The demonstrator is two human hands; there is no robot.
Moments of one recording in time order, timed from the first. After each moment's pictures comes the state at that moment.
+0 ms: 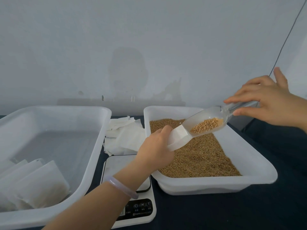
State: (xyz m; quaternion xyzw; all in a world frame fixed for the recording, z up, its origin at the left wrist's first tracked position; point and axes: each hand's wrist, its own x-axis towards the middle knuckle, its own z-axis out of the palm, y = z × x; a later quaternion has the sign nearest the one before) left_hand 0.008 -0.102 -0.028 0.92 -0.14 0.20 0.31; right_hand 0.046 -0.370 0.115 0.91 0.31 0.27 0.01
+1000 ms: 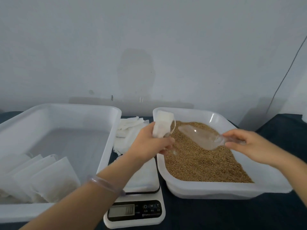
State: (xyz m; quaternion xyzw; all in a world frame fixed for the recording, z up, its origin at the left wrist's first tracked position) left_hand -0.014 -0.064 -0.002 0.71 -0.04 0.06 0.70; right_hand 0.056 -0.352 0.017 0.94 0.20 -0.02 -0.28
